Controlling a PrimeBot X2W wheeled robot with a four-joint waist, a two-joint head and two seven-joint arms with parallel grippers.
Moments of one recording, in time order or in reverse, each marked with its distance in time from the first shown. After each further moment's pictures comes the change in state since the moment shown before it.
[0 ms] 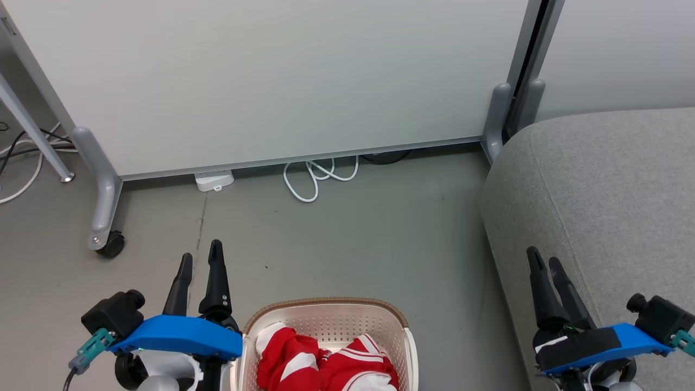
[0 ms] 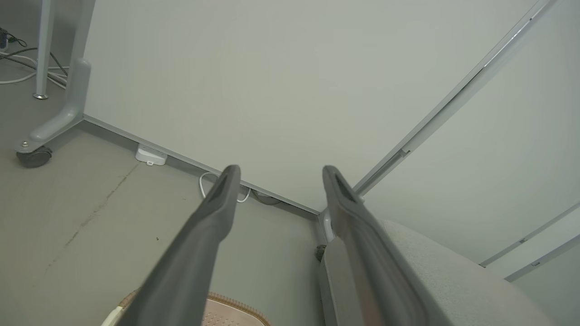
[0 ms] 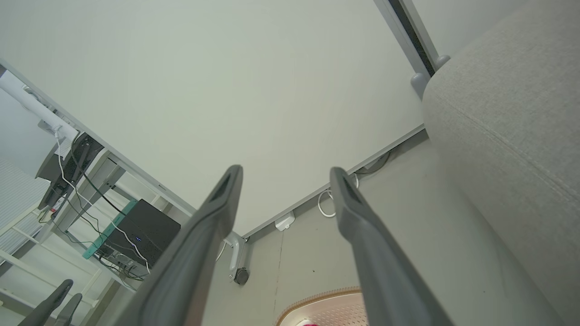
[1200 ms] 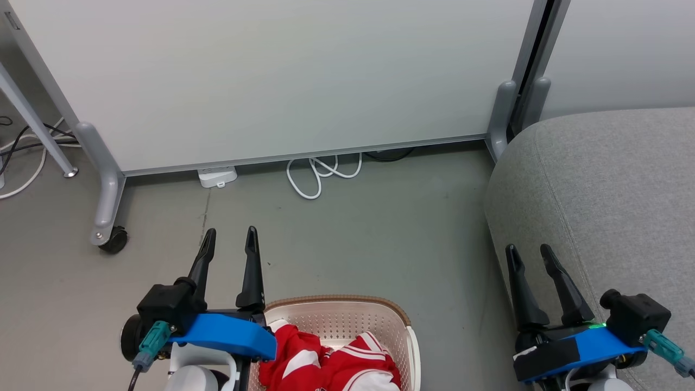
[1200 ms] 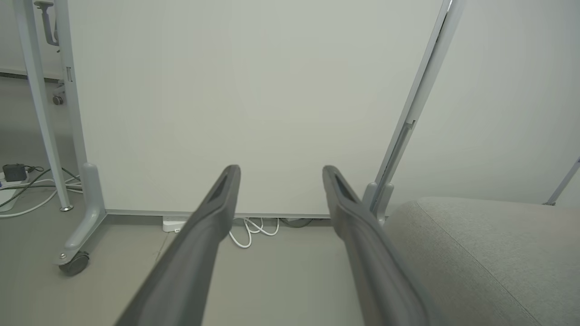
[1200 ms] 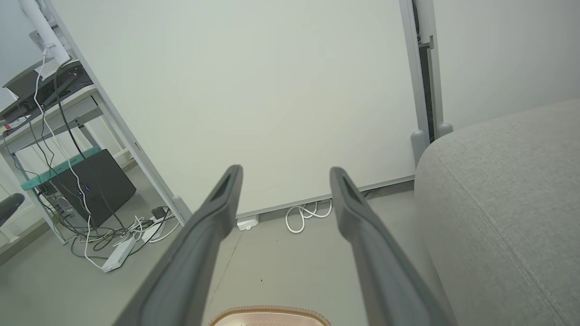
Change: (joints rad) left arm -0.032 0.016 -0.119 -0.012 0.377 0.050 -0.096; right arm 0.000 -0.004 0.045 -0.029 -0.370 0.001 -0.095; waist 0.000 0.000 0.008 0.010
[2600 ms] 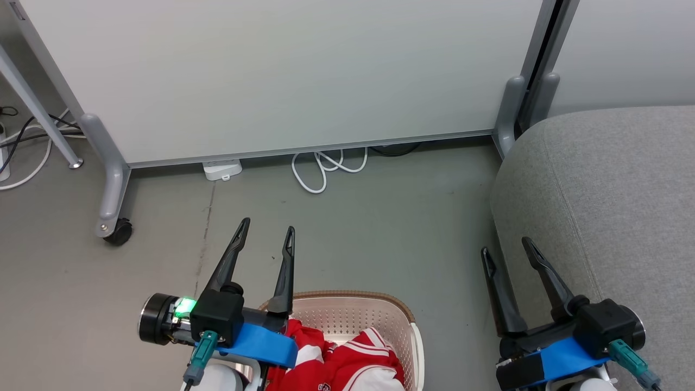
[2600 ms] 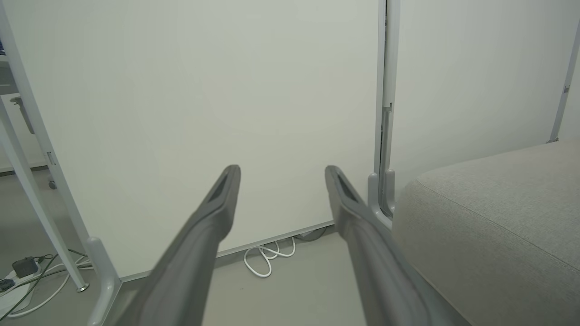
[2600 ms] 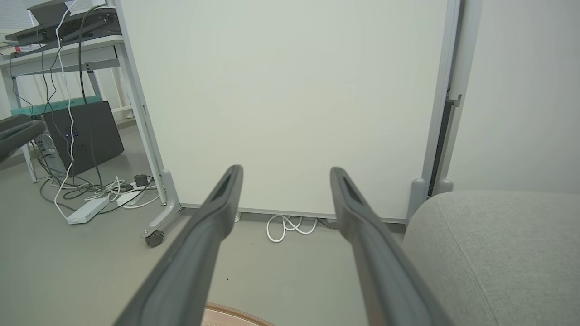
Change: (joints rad) left arm -0.020 -0.016 -0.052 0.012 0.282 -0.028 -0.078; right arm 0.000 -0.004 0.050 -0.030 -0.291 0.000 -0.079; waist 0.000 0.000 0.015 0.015
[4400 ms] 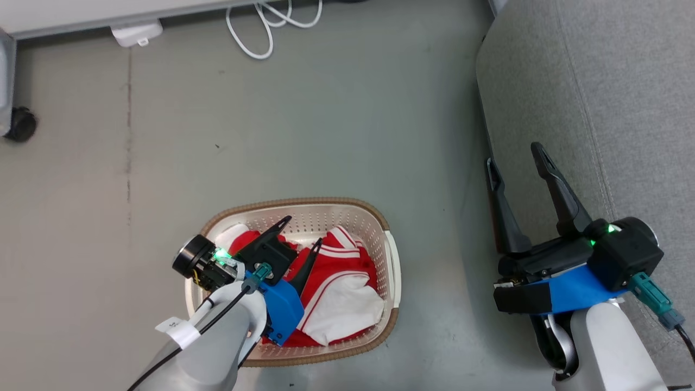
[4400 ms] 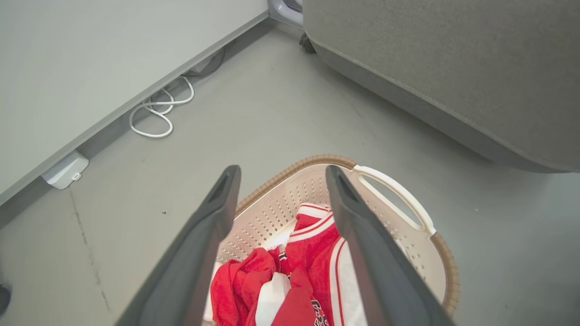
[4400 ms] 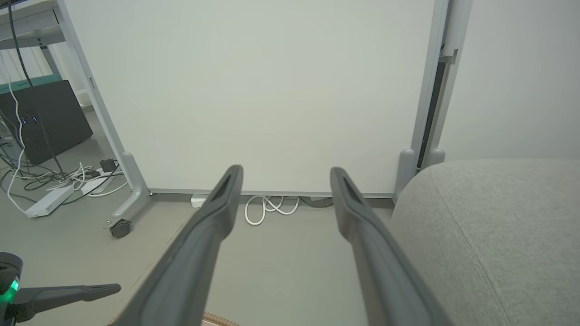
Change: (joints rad) left arm -0.445 0.077 -0.391 0.686 -0.075 -0.129 -0.001; right arm -0.216 -0.001 0.005 -0.053 0.000 0.000 0.000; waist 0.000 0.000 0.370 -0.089
